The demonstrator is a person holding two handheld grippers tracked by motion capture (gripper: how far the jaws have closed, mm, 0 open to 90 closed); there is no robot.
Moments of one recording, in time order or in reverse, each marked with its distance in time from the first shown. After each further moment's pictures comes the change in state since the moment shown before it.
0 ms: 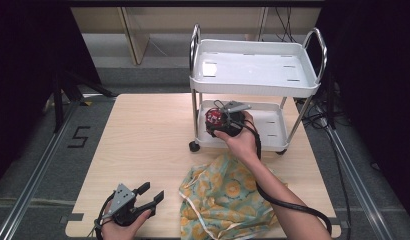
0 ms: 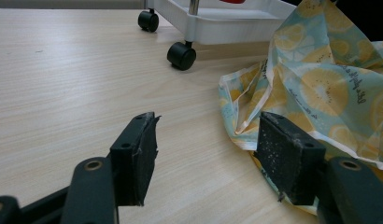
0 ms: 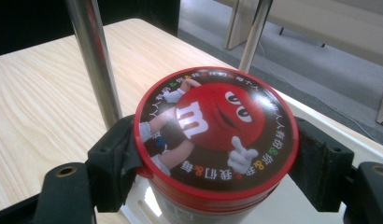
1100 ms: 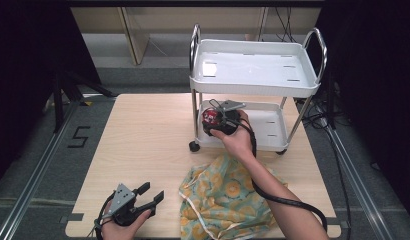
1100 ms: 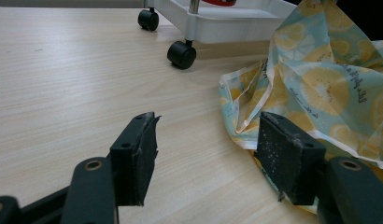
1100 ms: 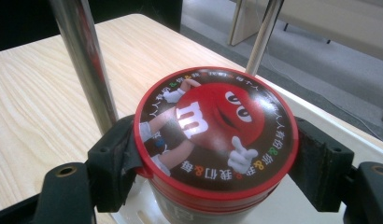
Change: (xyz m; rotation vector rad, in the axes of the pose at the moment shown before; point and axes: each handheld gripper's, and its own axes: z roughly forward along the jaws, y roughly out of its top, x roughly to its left) left arm 0.001 0.000 0.000 0.004 -0.002 -0.001; right arm 0.001 0.002 0.017 0.015 0.012 0.007
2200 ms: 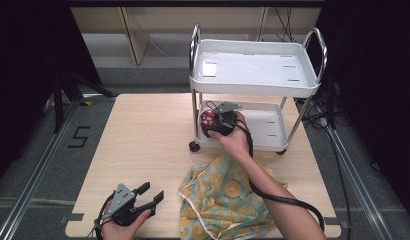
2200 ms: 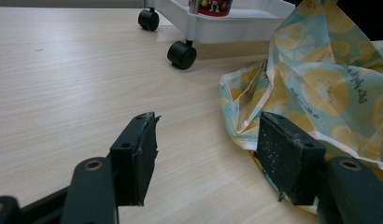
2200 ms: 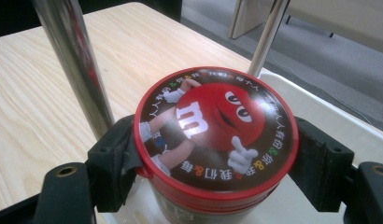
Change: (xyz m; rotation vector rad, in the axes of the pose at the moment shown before) left arm 0.000 0.000 0.000 0.000 0.000 0.000; right arm -0.002 -0.007 0.012 0.079 -0.038 -0.041
